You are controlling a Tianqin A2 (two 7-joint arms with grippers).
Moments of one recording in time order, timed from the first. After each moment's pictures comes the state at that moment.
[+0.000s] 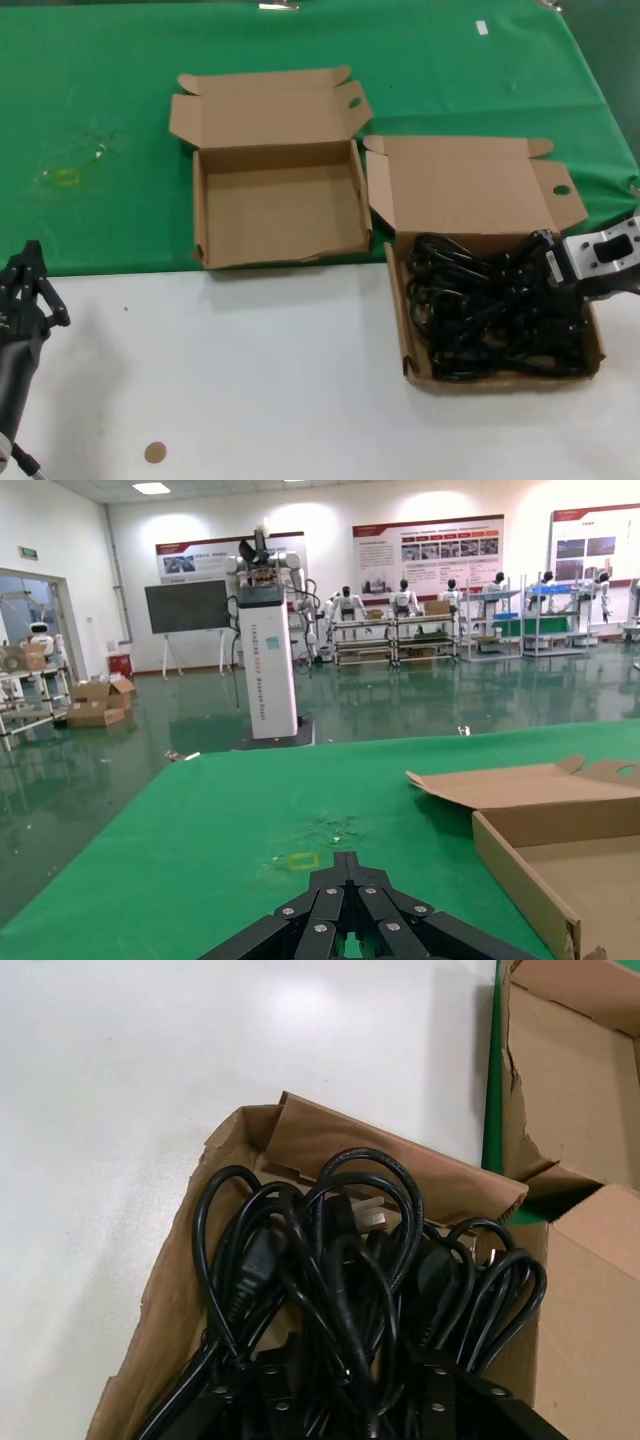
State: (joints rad) left arm 0.00 -0.30 1.60 -1.60 -1.80 0.00 0.00; right arm 0.90 0.77 -2.16 1.12 1.34 -1.22 -0.27
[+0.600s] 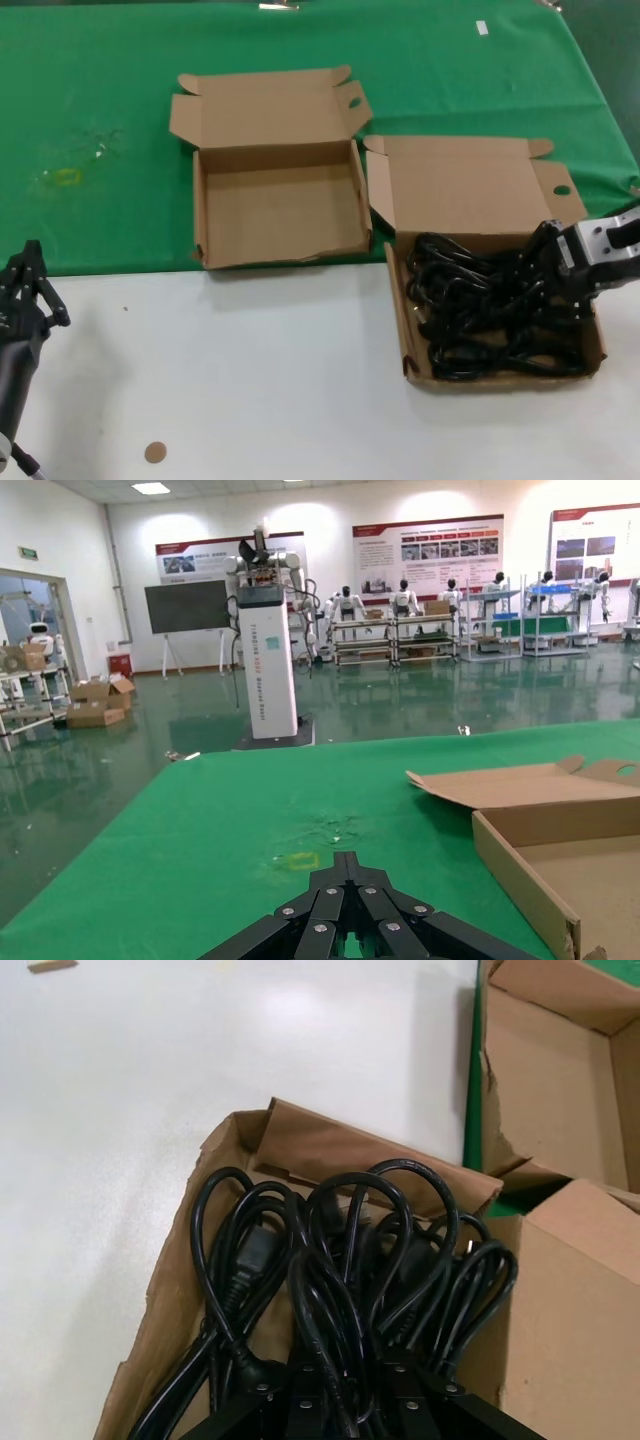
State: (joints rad) left arm 0.00 -0.30 1.60 -1.60 -1.80 0.00 0.00; right arm 0.90 0.80 -2.13 1.19 1.32 -1.26 -0.20
